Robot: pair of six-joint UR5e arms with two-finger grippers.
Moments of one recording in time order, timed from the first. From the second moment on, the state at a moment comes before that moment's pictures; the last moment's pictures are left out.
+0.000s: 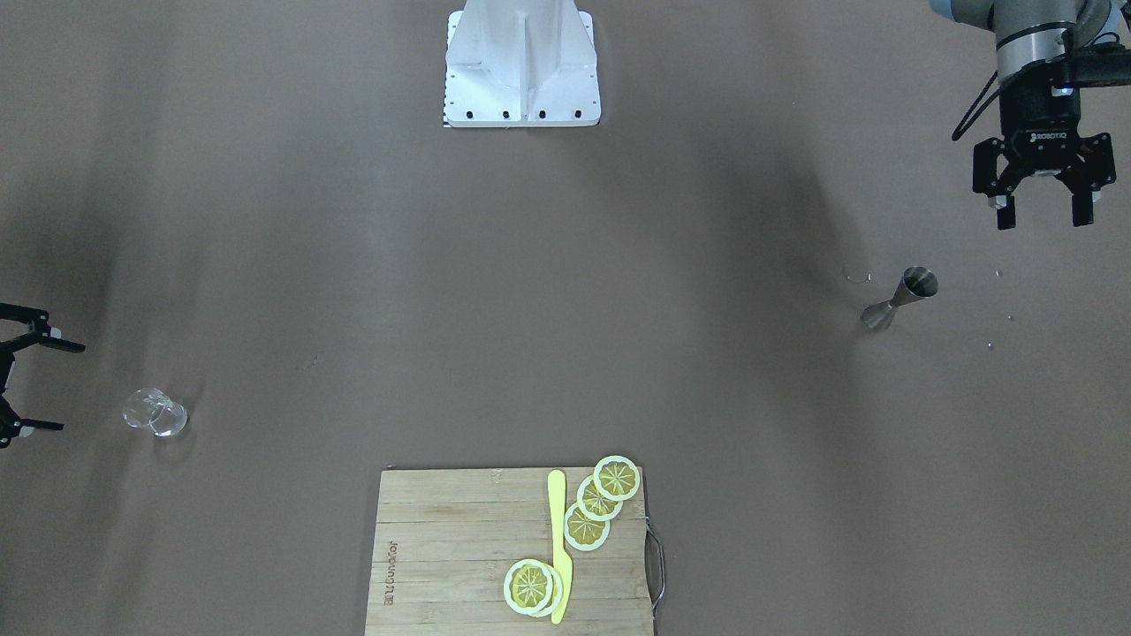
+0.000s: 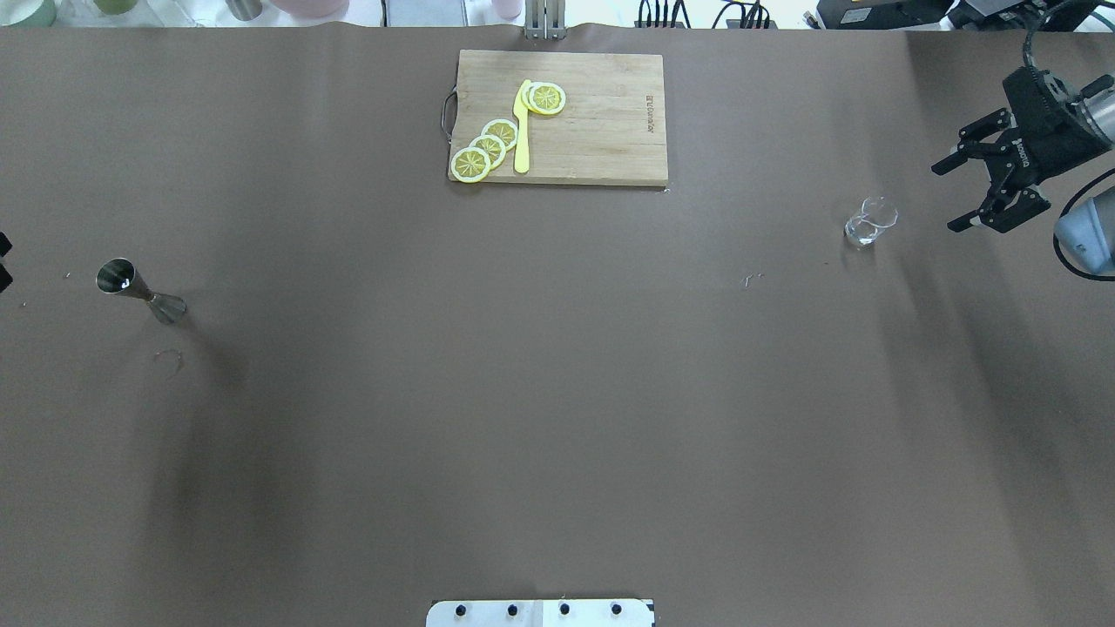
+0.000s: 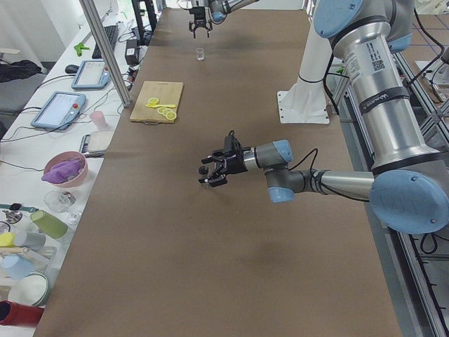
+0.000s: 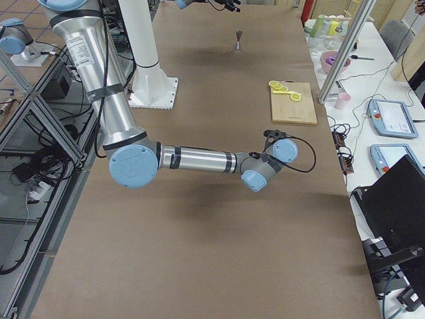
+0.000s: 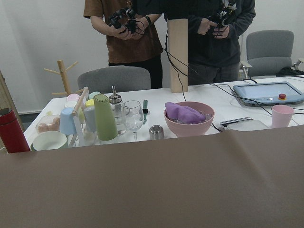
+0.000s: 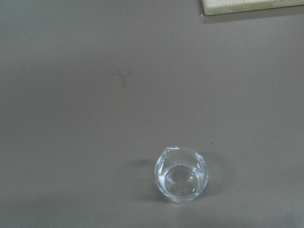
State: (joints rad) left arm -0.53 -1.14 -1.86 -2.90 -0.82 -1.02; right arm 1.24 -1.23 1.10 -0.69 2.75 -0.67
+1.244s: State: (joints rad) left arm -0.19 -1.25 -1.67 -2.89 -0.39 -1.28; right arm 1.24 -1.25 1.10 -0.67 2.79 -0.25
